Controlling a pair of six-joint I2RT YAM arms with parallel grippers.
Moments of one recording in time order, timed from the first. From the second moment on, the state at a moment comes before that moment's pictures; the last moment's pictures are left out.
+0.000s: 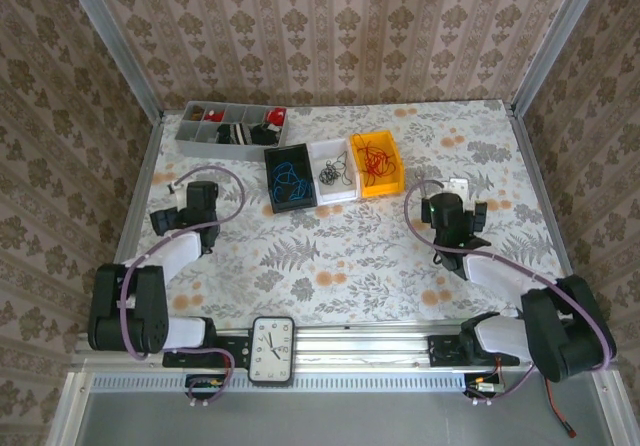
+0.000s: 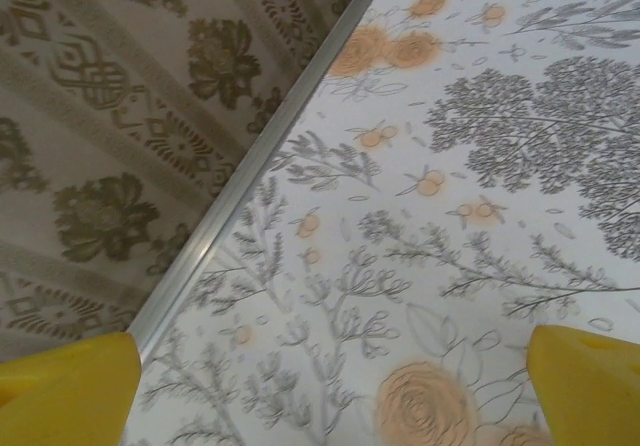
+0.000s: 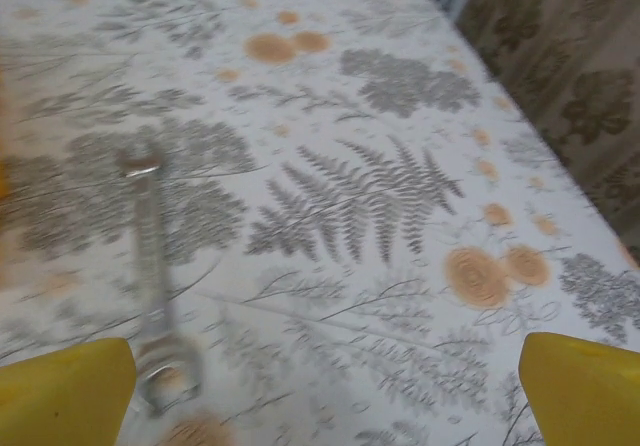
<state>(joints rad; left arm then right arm) -0.12 1.36 0.56 0.06 -0.71 -0.13 0.27 1.25 0.41 0.28 0.67 0.11</state>
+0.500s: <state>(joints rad) -0.10 1.52 0.48 0.58 -0.39 0.05 0.03 1.53 0.39 0.75 0.23 0.03</state>
